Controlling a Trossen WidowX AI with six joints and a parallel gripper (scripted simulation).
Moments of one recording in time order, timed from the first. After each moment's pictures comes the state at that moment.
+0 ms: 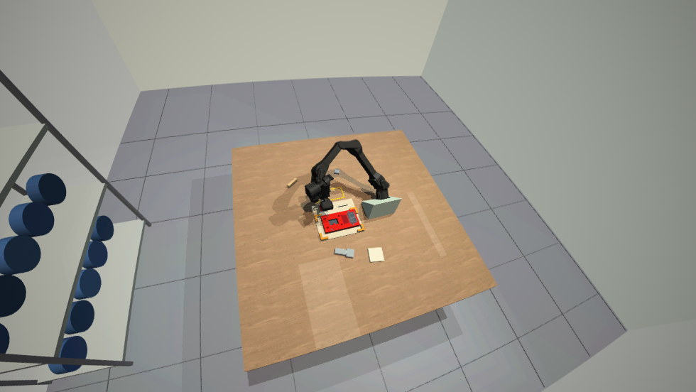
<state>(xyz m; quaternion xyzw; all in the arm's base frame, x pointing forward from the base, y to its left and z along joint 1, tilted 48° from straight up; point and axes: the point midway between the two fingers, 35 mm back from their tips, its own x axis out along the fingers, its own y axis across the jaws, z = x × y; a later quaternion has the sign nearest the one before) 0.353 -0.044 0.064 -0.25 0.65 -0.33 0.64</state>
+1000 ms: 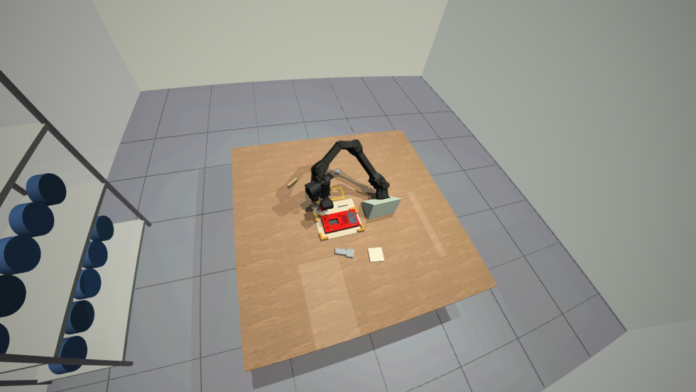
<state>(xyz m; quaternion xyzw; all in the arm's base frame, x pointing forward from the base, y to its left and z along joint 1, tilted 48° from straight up) 0.354 -0.037 0.071 -0.25 0.65 -0.33 0.64</state>
